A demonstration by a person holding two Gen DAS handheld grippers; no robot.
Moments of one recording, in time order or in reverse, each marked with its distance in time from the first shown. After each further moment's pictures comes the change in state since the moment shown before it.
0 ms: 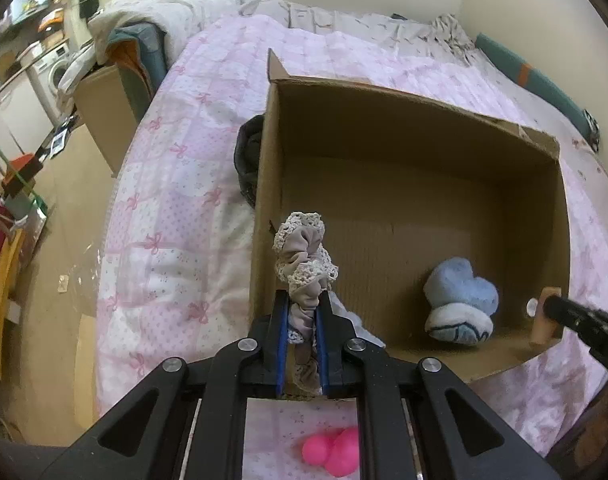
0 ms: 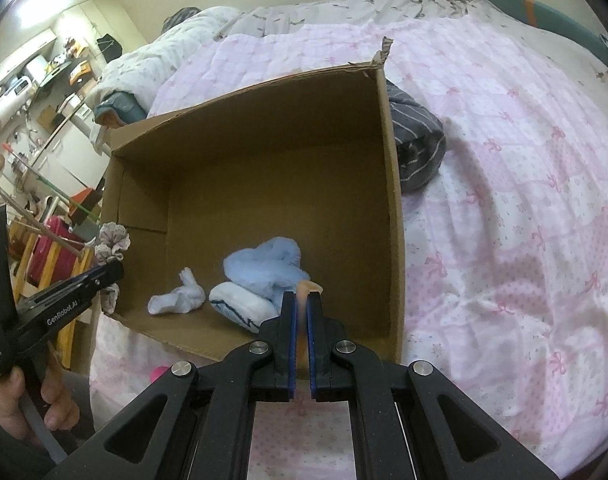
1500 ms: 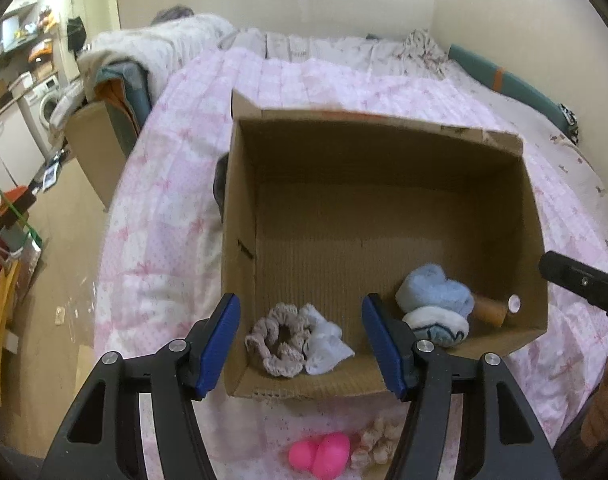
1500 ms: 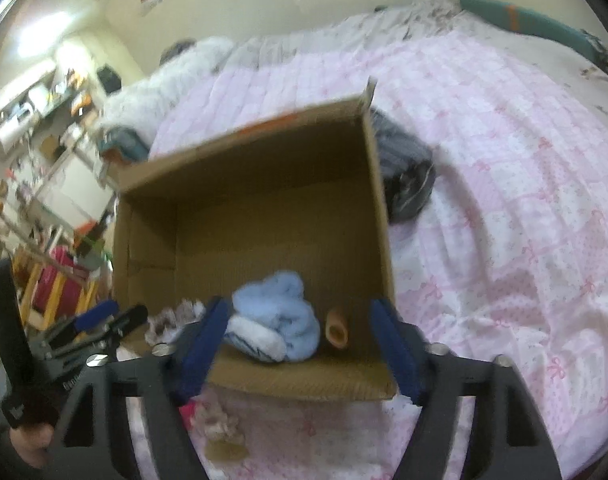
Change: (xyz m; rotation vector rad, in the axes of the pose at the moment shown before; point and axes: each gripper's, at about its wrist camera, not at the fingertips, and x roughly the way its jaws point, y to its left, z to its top) left arm -0.023 -0.015 -0.008 0.060 -0.129 -0.036; right arm -0.020 -0.005 0.005 0.061 -0.134 0.016
